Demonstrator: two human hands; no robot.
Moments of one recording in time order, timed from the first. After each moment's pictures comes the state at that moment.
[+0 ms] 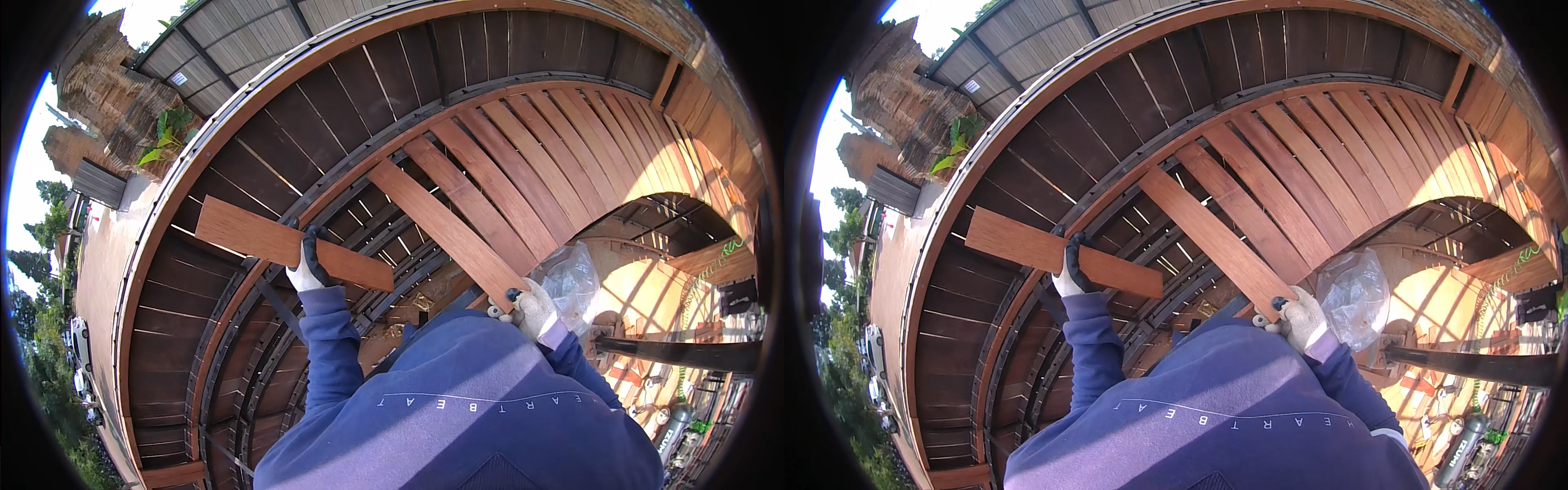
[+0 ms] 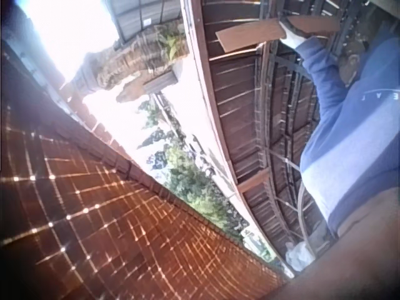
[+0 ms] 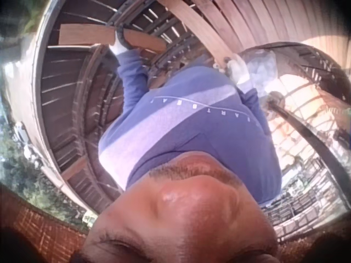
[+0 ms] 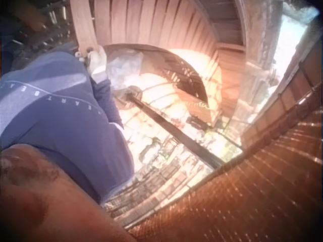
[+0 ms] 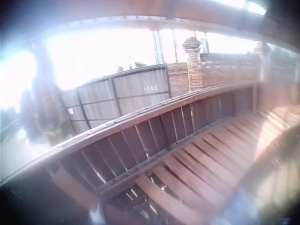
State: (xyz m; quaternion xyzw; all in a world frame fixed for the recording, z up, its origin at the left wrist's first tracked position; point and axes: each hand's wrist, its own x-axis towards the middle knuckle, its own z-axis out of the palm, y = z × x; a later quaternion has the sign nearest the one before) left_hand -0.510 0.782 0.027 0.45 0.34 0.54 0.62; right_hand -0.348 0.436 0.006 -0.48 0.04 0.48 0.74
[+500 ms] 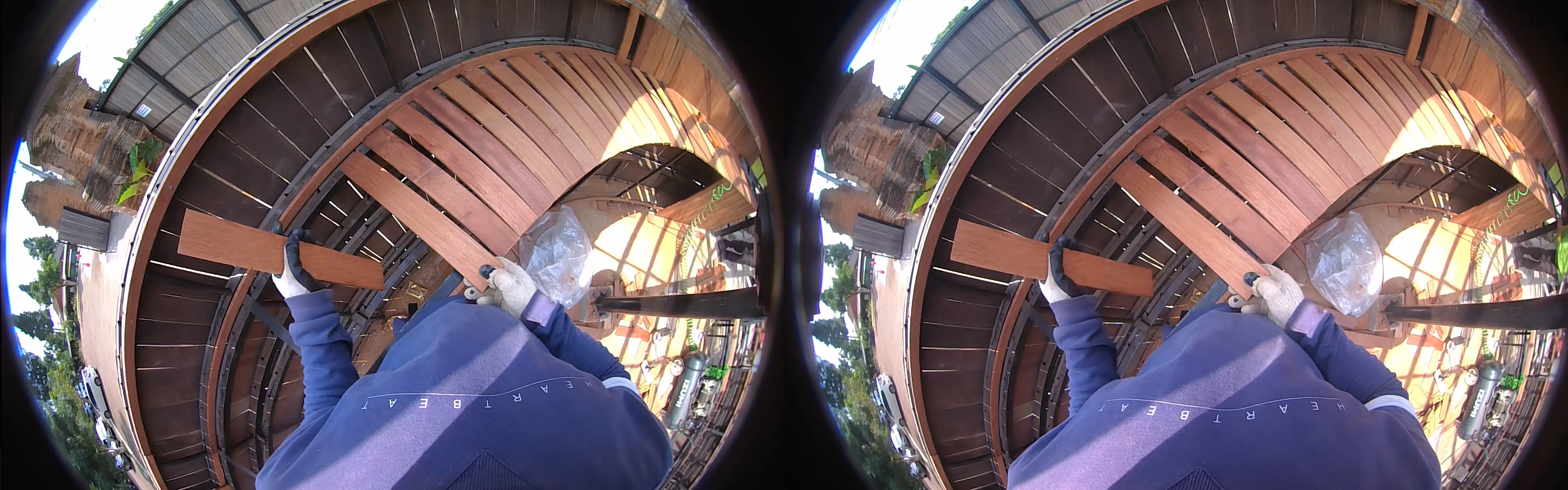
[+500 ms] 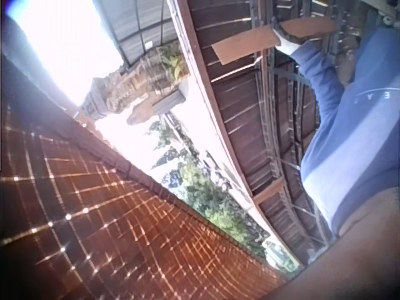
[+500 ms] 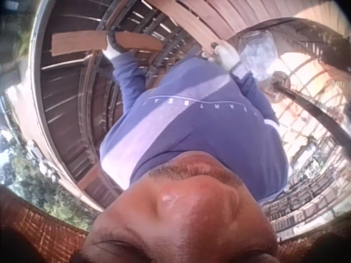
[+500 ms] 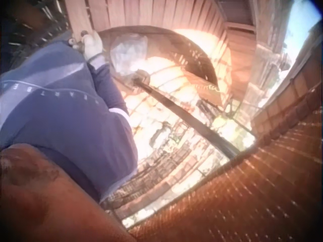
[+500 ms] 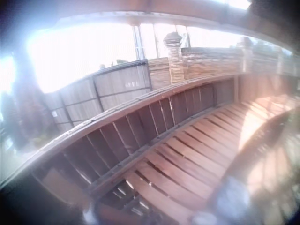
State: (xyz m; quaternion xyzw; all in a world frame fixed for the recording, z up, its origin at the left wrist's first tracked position) left_hand -0.494 0.772 0.025 0.48 0.34 0.48 0.65; right_hand -0.346 0.439 -0.008 -0.48 0.04 0.51 0.72
